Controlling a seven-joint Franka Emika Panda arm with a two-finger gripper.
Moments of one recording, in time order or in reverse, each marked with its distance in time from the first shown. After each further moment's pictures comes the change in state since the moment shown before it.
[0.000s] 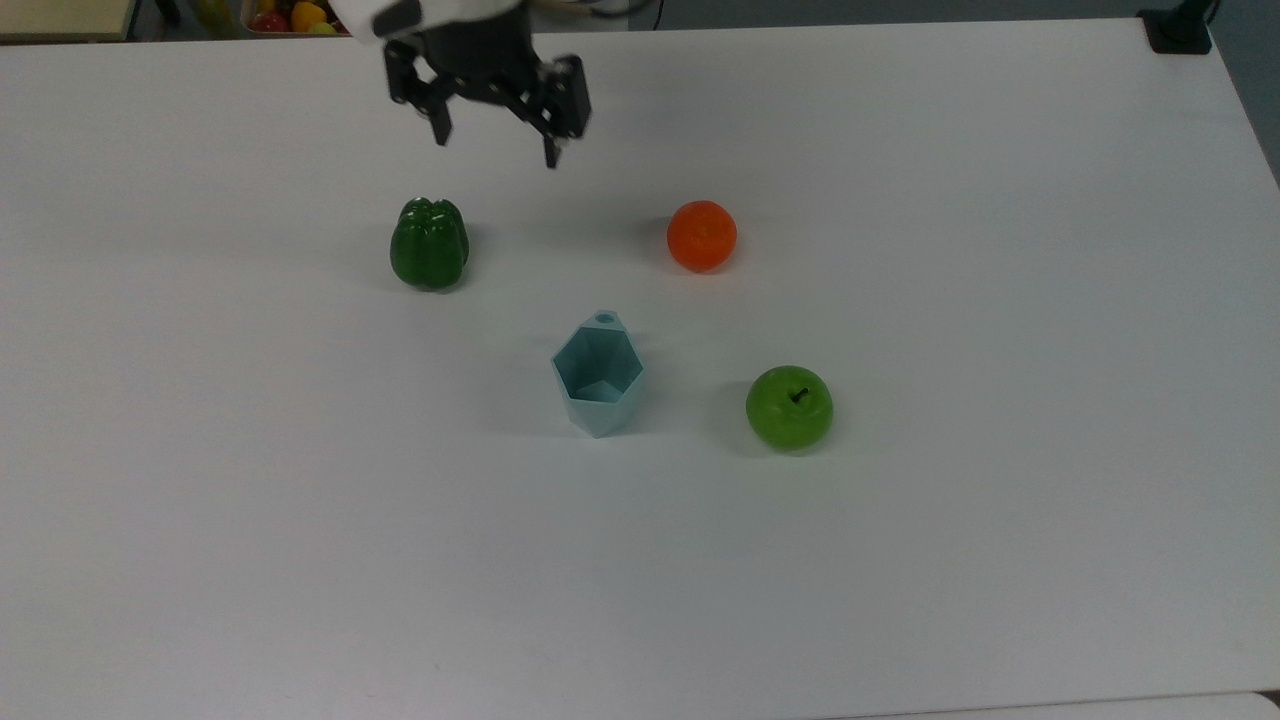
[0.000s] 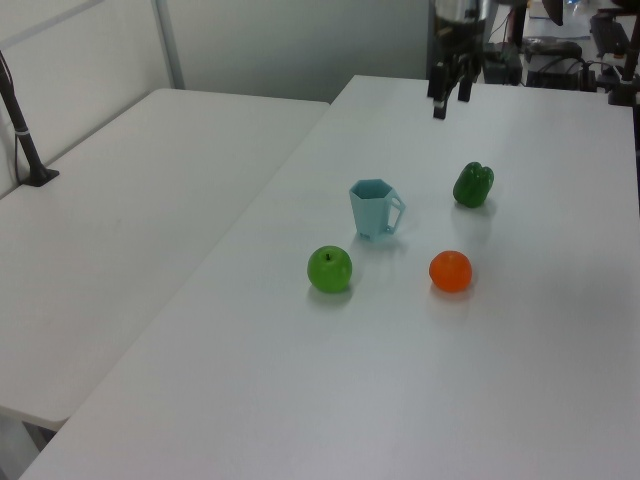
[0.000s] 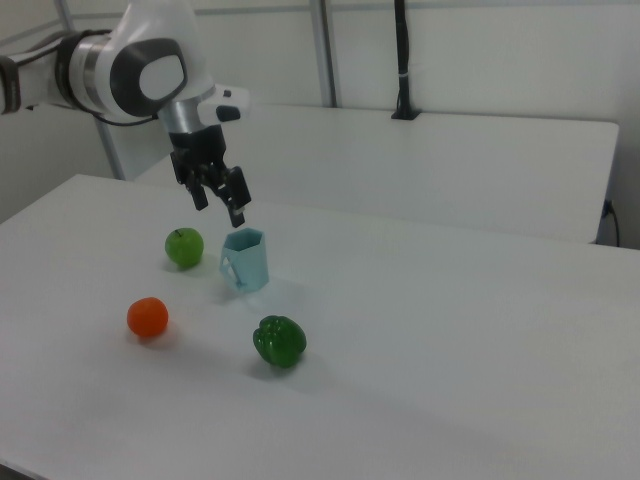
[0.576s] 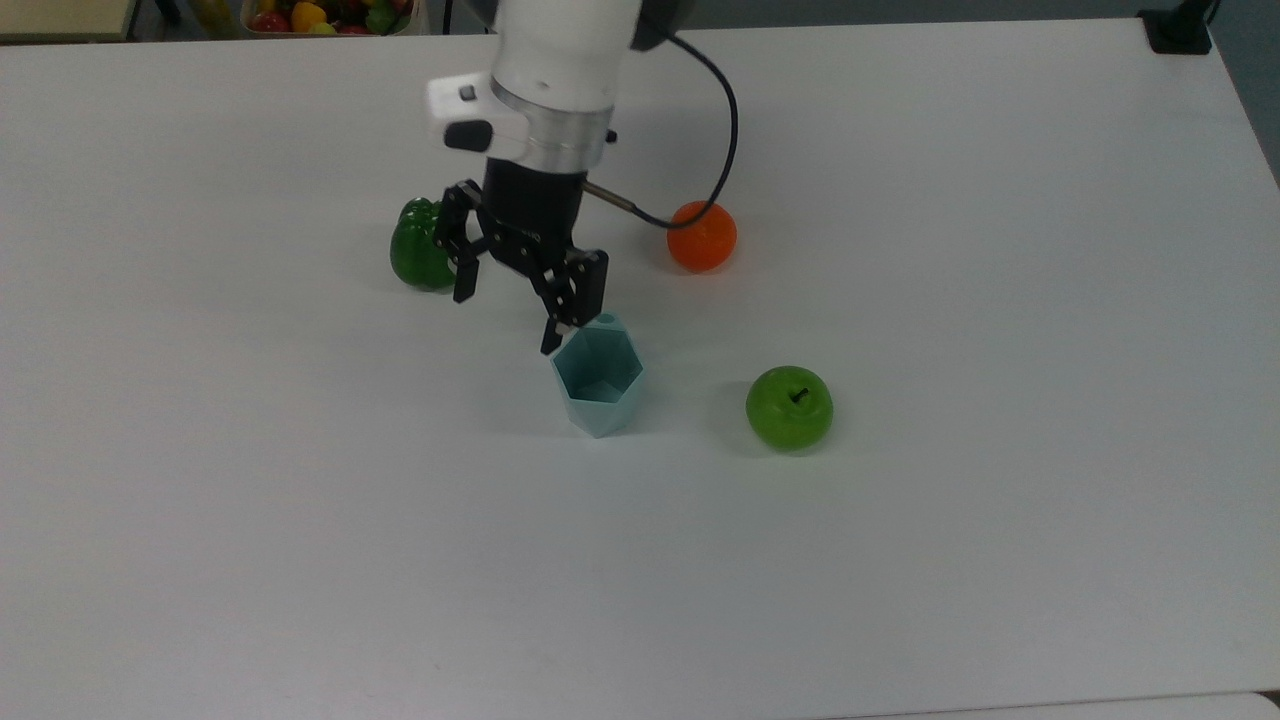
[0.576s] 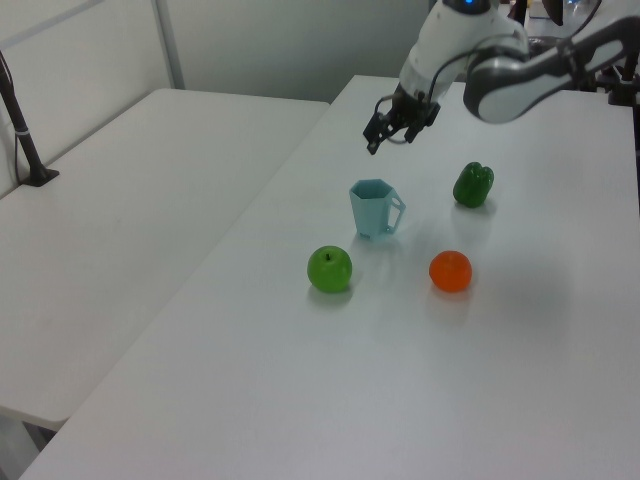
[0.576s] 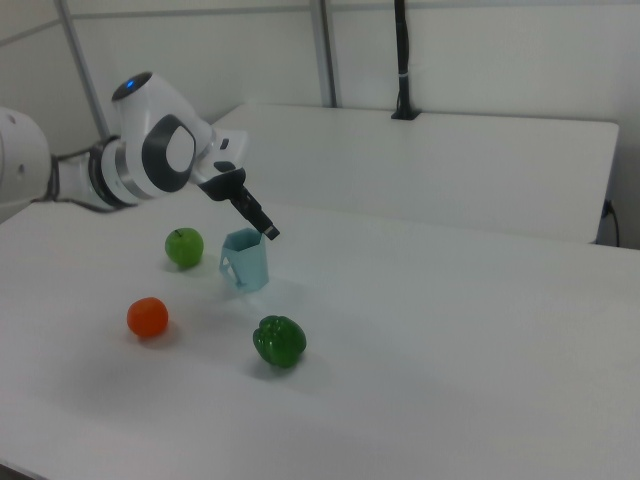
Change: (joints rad) arm 0.071 0.143 -0.001 -0.165 -0.356 0.649 0.684
